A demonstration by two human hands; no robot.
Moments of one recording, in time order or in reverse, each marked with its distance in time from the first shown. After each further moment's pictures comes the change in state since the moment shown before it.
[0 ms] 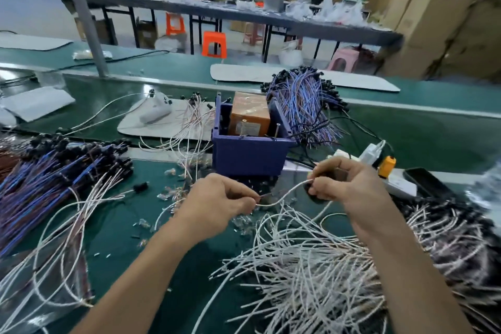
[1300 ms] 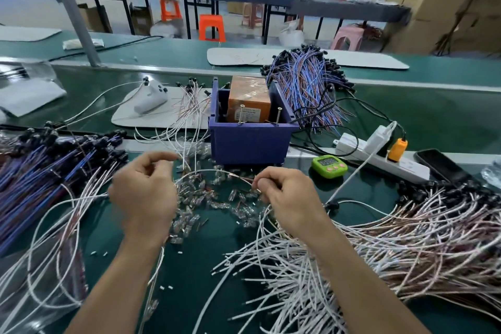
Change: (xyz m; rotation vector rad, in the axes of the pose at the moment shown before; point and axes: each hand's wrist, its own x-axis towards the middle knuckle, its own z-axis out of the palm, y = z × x) left_hand -0.006 -0.041 -0.024 -0.181 0.925 -0.084; right_hand 0.006 0.045 0.082 -0.417 -0.110 -0.063
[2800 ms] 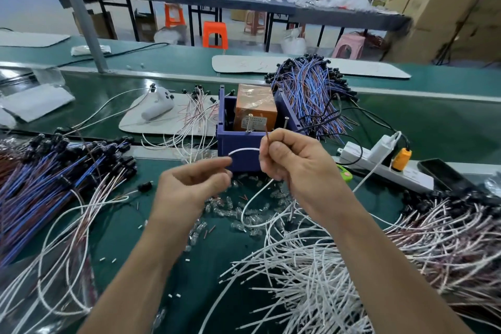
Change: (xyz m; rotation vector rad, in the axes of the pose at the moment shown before) left_hand -0.011 0.026 -0.002 -0.479 -0.616 -0.146; right_hand 0.018 -0.053 -0.025 0.649 -0.161 -0.212
